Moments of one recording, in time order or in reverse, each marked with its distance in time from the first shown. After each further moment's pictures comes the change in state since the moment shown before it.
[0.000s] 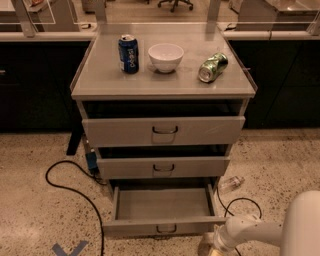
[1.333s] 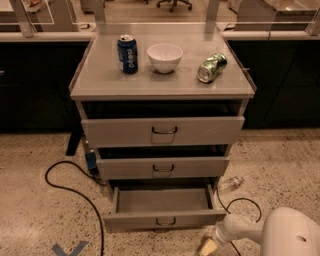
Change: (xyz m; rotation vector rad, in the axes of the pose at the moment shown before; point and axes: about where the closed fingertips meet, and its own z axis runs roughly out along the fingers) arm 0.025 -0.068 0.097 0.040 -0.057 0.241
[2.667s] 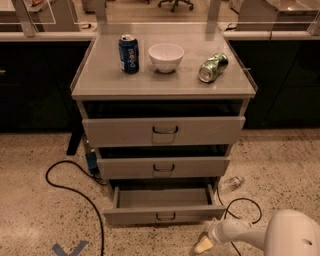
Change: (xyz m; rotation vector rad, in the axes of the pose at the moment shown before) arm -0.033 -0.007 0.000 0.093 -0.117 -0.011
